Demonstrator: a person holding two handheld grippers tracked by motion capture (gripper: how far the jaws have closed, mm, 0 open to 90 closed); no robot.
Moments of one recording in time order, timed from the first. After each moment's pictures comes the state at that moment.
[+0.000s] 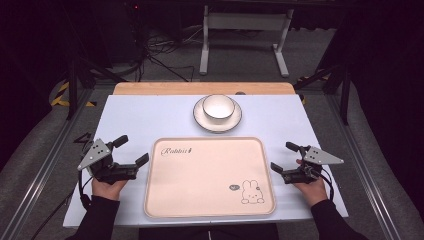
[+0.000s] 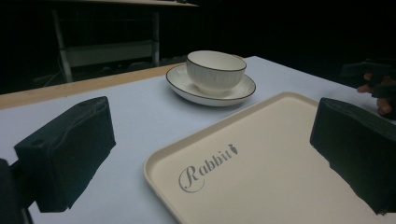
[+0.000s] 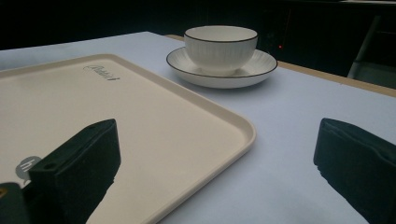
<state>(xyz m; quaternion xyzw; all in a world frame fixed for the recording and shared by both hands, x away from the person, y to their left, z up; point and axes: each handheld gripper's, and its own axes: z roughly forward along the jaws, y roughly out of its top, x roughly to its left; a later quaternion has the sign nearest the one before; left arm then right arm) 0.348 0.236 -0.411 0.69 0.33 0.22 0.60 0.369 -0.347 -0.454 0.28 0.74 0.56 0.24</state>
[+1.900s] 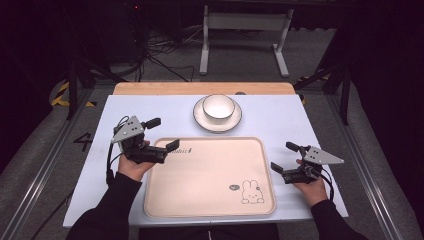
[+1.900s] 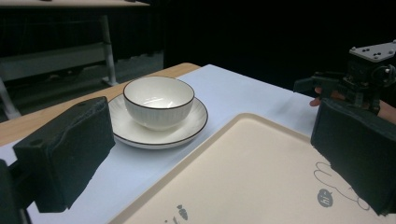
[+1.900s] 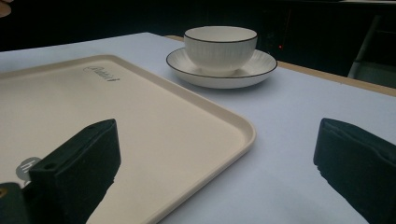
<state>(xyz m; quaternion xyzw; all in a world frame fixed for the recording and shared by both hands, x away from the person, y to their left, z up) 0.390 0.162 -0.369 0.73 0.27 0.16 0.61 0.369 -0.348 -0.454 0.28 0.74 0.56 0.24</state>
